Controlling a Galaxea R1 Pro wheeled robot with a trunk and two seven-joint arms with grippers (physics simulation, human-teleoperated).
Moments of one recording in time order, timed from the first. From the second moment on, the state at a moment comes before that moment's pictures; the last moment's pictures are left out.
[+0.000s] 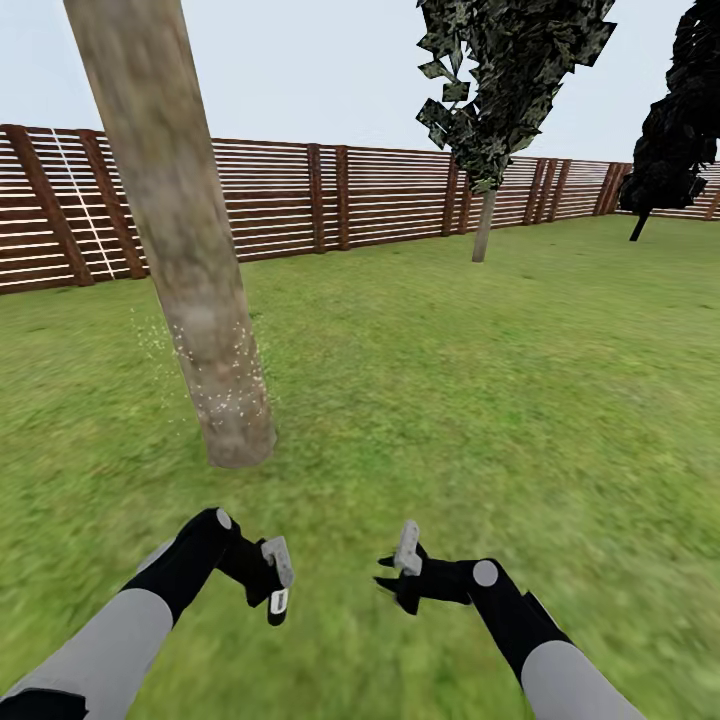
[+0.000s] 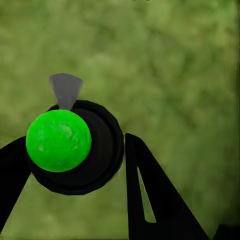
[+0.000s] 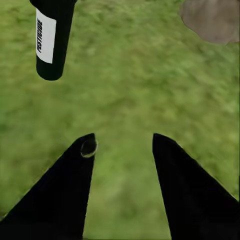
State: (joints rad) left arm -0.73 0.06 -0.14 -0.64 -0.81 0.28 -1.14; right arm -0.61 0.06 -0.01 -0.59 0.64 -0.32 0.87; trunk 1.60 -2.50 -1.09
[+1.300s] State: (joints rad) left arm -0.74 -0.11 -0.23 -0.64 -0.81 0.21 -1.09; right arm -0.66 0.13 0.01 -0.59 0.64 -0.32 0.95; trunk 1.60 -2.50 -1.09
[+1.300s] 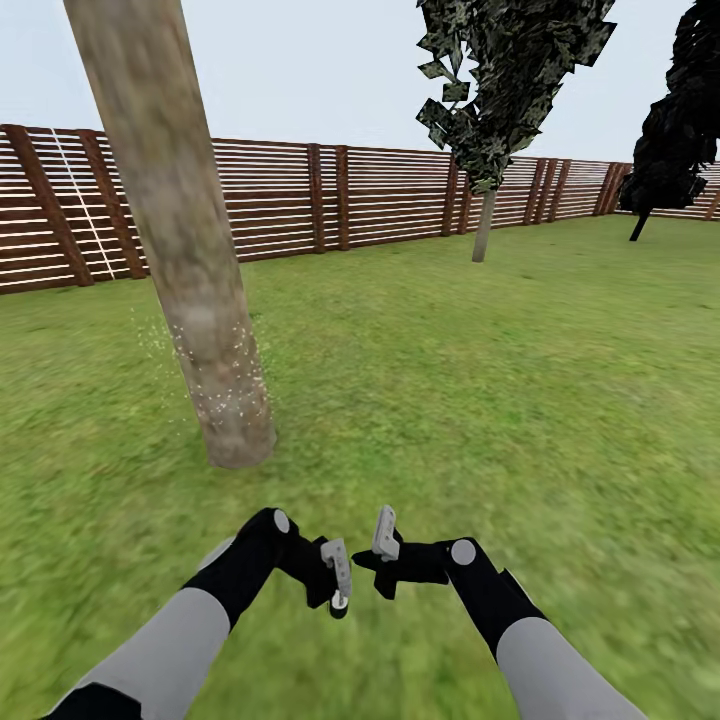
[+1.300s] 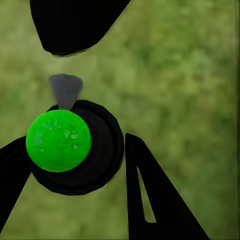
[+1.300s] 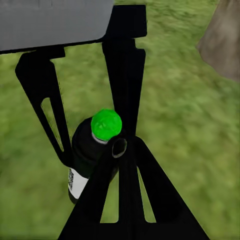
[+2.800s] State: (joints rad) left arm -0.62 0.11 0.66 -0.64 -0.62 0.02 -0.47; right arm -0.63 0.02 -0.71 -0.55 0.64 -0.36 0.57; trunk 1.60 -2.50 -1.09
